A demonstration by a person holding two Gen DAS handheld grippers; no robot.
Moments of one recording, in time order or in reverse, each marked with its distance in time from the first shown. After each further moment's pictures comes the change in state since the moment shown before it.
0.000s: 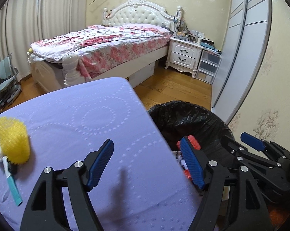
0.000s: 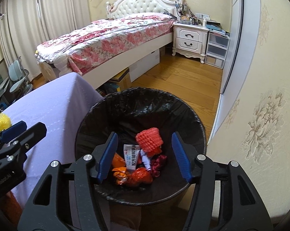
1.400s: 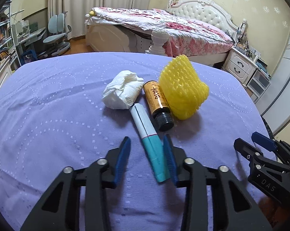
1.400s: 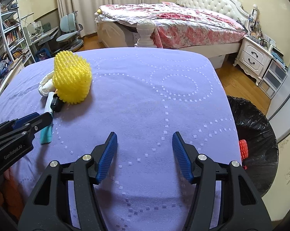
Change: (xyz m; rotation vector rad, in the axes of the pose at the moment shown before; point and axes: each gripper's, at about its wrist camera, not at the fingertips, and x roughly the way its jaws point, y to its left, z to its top) left arm -0.066 0.188 -0.068 -0.324 0.083 0.239; right arm -0.006 0.212 -0.026 -0.382 0.122 0.258
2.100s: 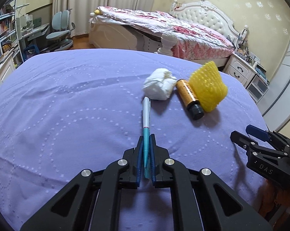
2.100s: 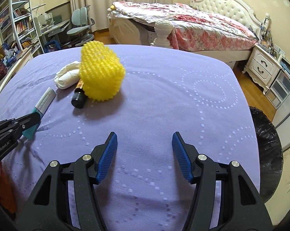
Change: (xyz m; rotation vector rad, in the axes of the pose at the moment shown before) left arm -0.019 0.054 -0.011 -0.044 -0.011 -0.020; right arm 0.002 0.043 0.002 -0.085 0.008 0.043
